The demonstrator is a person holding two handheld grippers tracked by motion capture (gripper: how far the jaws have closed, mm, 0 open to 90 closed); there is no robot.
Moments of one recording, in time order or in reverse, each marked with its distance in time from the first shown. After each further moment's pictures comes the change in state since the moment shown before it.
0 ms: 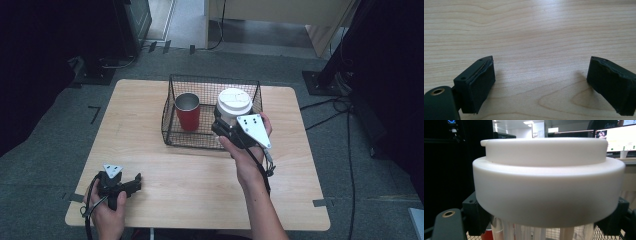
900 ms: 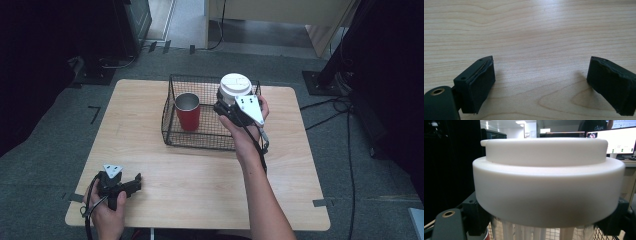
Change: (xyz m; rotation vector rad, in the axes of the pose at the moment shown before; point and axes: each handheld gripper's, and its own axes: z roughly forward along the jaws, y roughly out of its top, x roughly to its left) left arm 0.000 0.000 0.000 0.000 0.000 0.000; right arm -0.018 -0.012 0.065 -0.006 -0.066 -0.036
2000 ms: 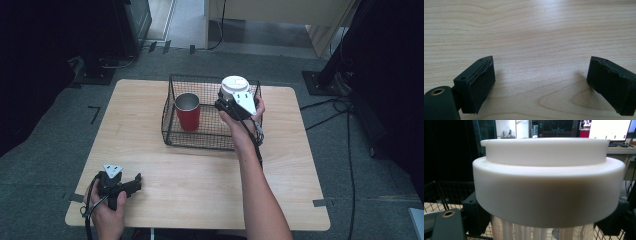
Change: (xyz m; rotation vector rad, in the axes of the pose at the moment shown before) left arm 0.000 0.000 0.000 -0.001 0.000 0.000; right arm -0.011 -0.039 0.044 0.100 -0.076 -0.021
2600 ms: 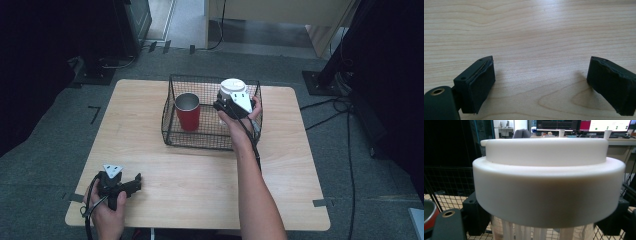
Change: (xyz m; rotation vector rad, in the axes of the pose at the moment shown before) left arm 0.000 0.000 0.000 0.001 0.000 0.001; right arm 0.000 -0.021 0.022 0.061 -0.014 -0.007
